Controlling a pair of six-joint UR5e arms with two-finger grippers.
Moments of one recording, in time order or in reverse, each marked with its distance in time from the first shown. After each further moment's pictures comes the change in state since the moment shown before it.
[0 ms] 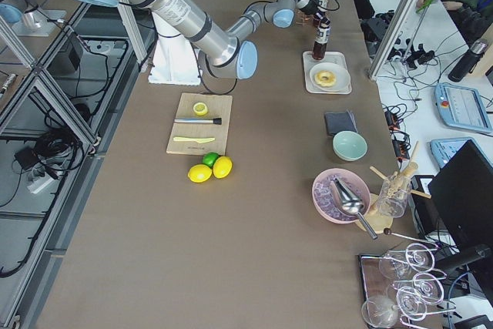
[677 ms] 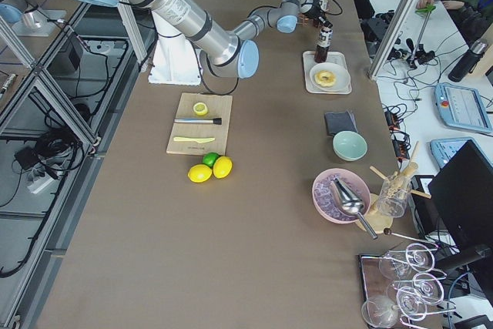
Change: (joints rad) left arm -0.001 -0.003 0.001 0.002 0.000 0.000; right arm 0.016 0.001 -0.038 0.078 0.041 0.024
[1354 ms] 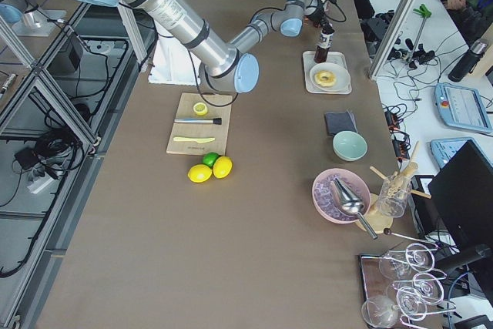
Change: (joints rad) left arm -0.040 0.020 0.005 0.099 0.000 0.018; right arm 0.142 -0.237 0.313 -0.171 0.310 0.179
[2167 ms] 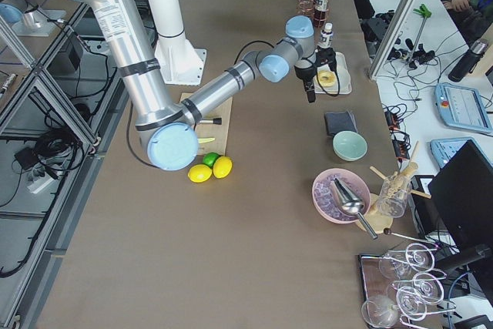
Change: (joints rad) left arm -0.086 0.103 0.025 0.129 0.011 0.098; right arm 0.399 -0.758 0.606 -0.401 0.518 -0.433
